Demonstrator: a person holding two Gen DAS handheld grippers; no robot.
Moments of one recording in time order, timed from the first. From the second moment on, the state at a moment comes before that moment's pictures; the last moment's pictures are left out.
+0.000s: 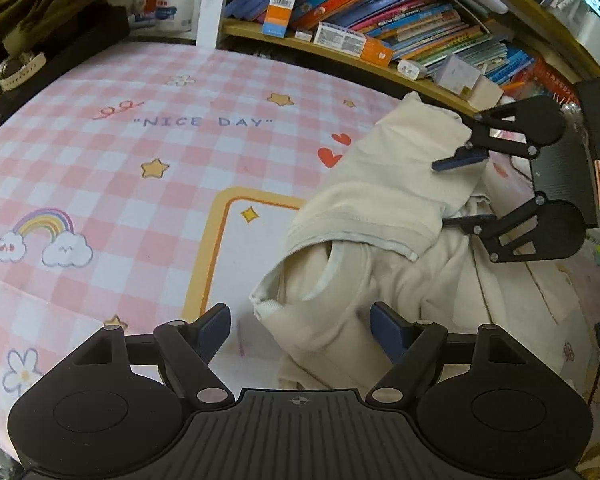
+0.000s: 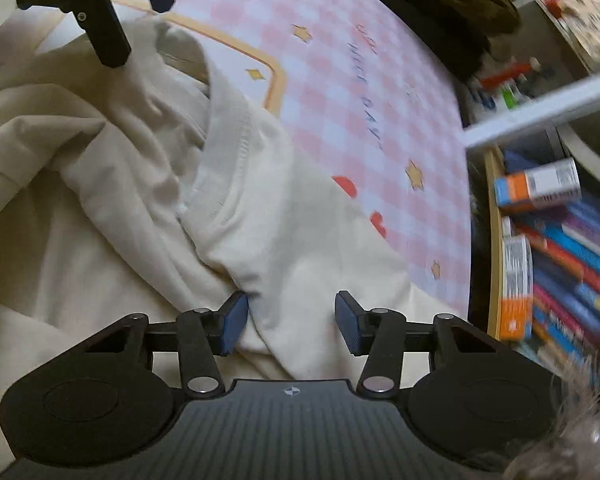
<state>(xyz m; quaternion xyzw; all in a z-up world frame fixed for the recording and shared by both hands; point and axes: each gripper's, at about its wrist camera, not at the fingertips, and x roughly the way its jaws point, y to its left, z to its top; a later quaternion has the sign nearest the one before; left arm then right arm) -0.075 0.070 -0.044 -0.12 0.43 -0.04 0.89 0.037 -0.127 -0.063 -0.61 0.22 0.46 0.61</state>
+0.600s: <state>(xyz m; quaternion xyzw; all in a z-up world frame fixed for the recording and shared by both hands) -0.066 0.081 -0.017 -0.12 0.37 -0.03 0.92 0.060 -0.103 0.025 -0.50 0.14 0.40 0.75</state>
